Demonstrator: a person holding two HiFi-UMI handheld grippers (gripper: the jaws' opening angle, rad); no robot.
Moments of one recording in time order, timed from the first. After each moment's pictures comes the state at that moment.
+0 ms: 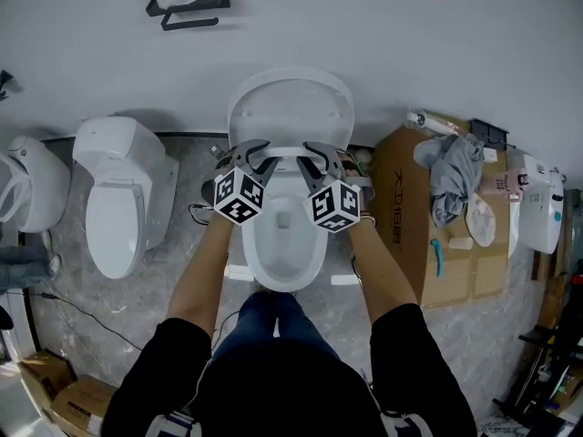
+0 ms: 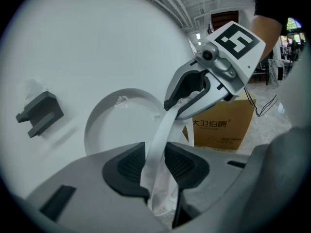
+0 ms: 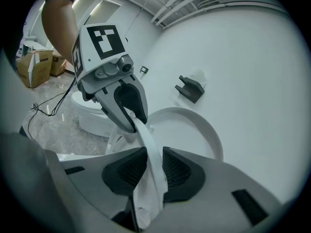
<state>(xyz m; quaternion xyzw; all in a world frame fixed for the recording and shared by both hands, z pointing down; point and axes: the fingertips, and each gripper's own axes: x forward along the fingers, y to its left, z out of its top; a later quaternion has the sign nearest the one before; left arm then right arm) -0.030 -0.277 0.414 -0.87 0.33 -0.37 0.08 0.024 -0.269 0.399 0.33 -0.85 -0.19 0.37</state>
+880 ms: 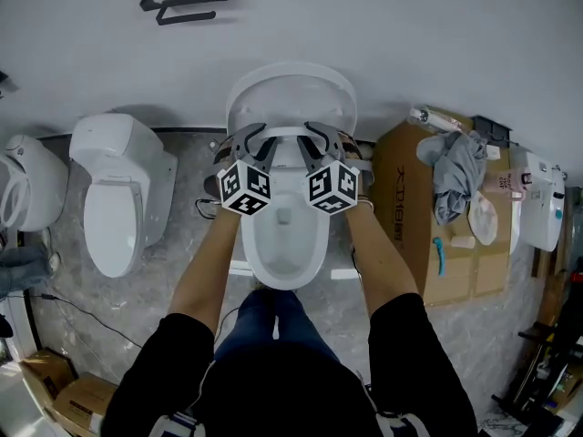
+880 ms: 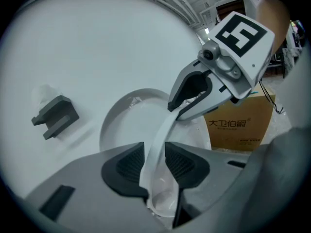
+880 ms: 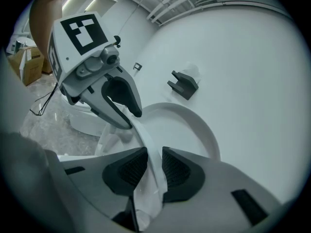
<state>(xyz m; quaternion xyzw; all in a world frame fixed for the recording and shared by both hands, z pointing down) -0.038 -0.313 0.402 -0.83 0.41 -0.35 0.11 0.022 -0.312 0.398 0.36 -0.83 -0.19 0.37</state>
